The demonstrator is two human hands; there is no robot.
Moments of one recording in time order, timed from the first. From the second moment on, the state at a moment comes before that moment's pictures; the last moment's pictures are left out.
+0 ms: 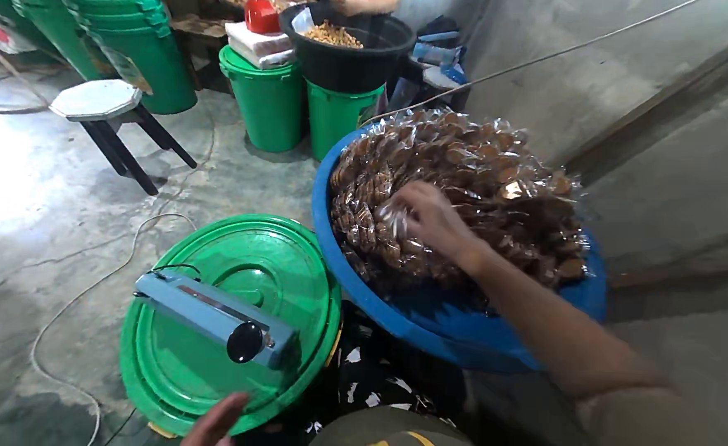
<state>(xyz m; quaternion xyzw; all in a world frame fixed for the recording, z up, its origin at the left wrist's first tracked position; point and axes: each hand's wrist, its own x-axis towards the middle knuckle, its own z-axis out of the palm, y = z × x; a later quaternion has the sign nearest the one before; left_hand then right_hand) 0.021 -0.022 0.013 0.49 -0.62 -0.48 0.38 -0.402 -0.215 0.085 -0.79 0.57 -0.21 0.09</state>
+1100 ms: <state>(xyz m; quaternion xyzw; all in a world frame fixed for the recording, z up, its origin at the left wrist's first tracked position) -0.001 -0.103 -0.071 0.67 -0.20 -0.39 0.60 -0.137 -0.182 0.058 -0.82 0.39 0.01 0.42</state>
